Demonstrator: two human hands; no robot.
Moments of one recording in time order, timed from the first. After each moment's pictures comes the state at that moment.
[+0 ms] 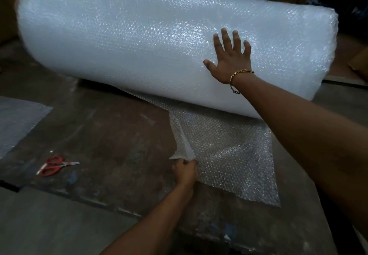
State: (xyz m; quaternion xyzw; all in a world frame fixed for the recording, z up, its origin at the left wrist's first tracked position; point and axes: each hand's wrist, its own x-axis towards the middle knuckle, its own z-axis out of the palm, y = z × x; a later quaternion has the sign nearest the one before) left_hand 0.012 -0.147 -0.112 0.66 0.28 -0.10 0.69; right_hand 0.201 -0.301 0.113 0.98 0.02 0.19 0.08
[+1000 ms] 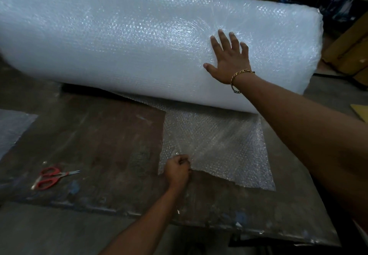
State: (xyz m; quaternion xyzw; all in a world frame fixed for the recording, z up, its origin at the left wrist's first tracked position) left_hand 0.018 -0.092 -0.134 0.73 0.14 -0.09 0.66; right_hand 0.180 -0.287 0.118 0.98 -0.01 0.17 0.10
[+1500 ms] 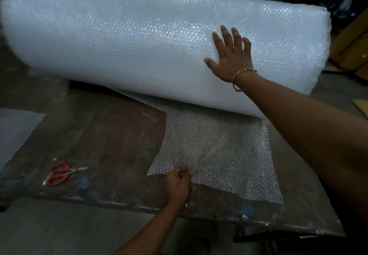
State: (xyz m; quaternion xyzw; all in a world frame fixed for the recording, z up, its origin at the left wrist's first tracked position) left_hand -0.028 -0.055 -0.166 0.74 0.10 -0.08 0.66; right_hand 0.163 -0.266 0.122 0.97 -0.02 0.20 0.09
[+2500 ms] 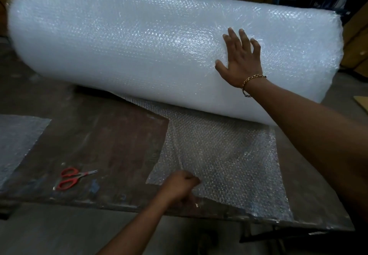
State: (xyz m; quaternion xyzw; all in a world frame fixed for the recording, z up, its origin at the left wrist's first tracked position) left_hand -0.016 -0.003 -0.086 0.83 -0.09 -0.33 0.45; right_hand 0.145 -0.263 0.116 0.96 -0.01 0.27 0.07
